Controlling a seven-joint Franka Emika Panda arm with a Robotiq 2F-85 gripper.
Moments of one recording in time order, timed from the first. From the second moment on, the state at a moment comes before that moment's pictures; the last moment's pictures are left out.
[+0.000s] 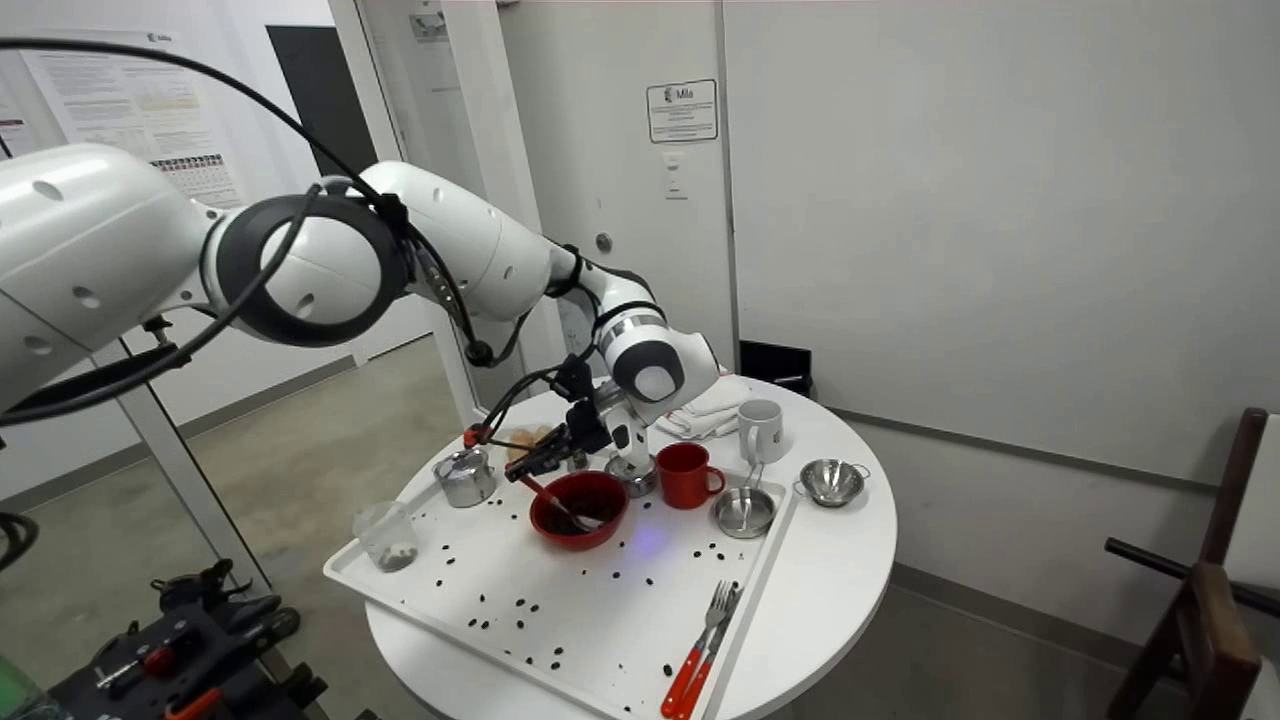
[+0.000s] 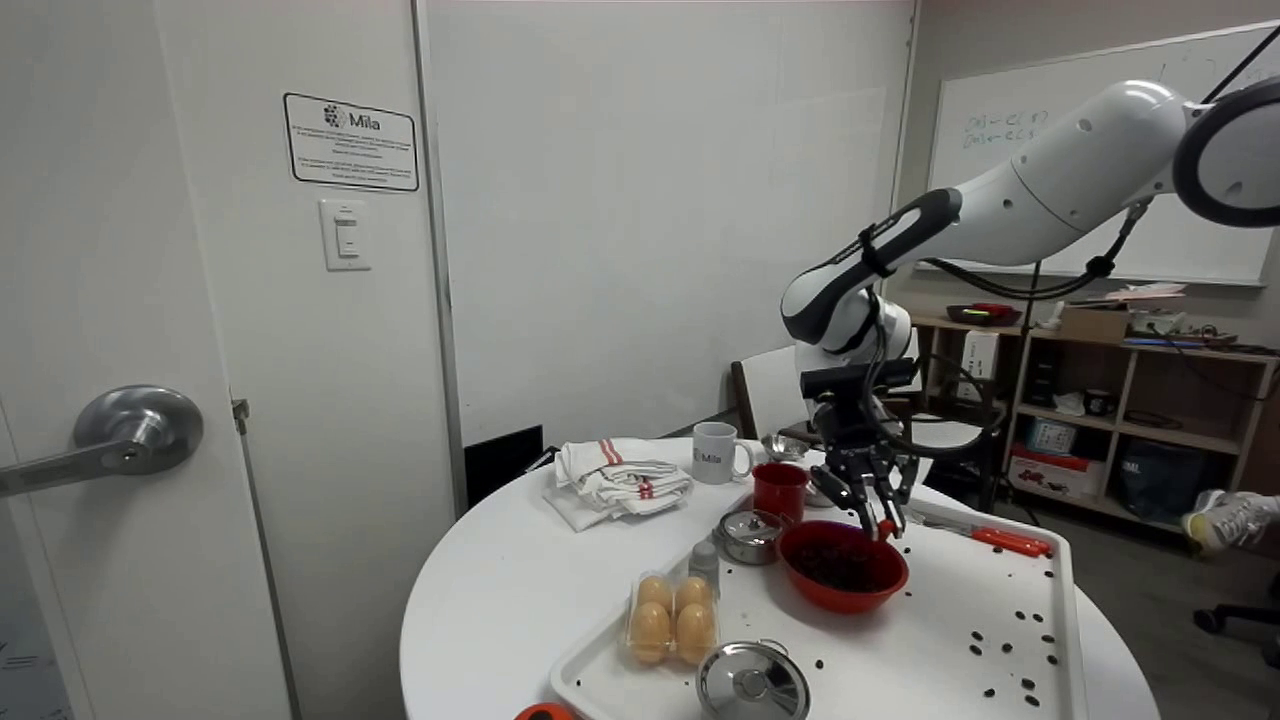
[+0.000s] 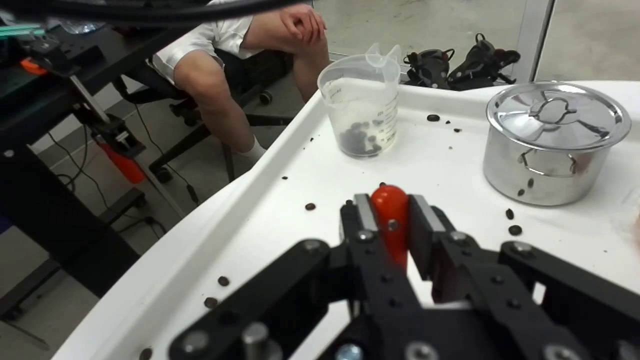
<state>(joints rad) -0.12 1.22 -0.15 -1.09 0.72 1.30 0.67</state>
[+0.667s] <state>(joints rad) -0.10 1.09 -0.11 -1.24 0.70 1.25 0.67</state>
